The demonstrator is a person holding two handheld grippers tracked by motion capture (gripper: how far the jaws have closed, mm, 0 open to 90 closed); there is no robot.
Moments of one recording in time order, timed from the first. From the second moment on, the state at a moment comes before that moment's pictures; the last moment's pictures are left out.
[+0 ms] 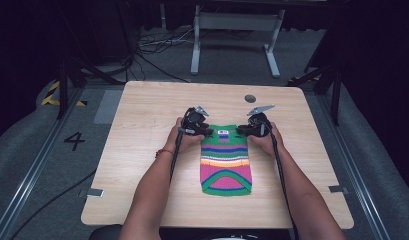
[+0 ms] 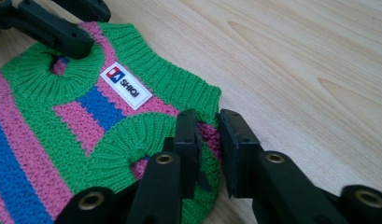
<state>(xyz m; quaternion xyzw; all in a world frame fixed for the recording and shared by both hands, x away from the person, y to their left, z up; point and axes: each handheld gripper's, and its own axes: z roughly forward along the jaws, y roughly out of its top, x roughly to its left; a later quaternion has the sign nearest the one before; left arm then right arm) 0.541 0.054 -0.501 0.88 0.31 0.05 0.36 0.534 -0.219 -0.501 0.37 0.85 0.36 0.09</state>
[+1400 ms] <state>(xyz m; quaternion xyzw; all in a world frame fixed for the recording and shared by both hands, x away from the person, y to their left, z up) 0.528 0.052 -0.471 0.88 0.27 0.10 0.37 0.521 -0.217 -0.472 0.33 0.85 0.40 0.11</state>
